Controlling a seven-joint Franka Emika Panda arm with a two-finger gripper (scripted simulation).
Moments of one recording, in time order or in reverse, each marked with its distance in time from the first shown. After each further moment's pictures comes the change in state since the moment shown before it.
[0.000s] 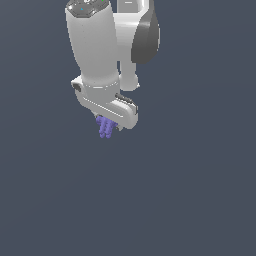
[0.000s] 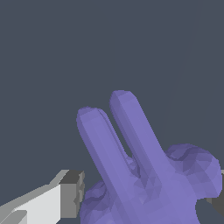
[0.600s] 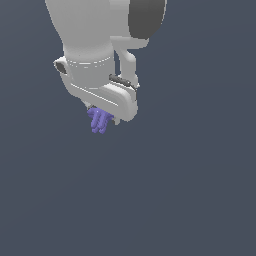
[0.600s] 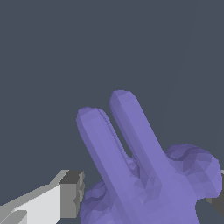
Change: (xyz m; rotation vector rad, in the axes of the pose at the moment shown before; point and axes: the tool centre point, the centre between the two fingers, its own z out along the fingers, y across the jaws) arm 0.027 -0.011 -0.064 0.000 -0.001 -0.001
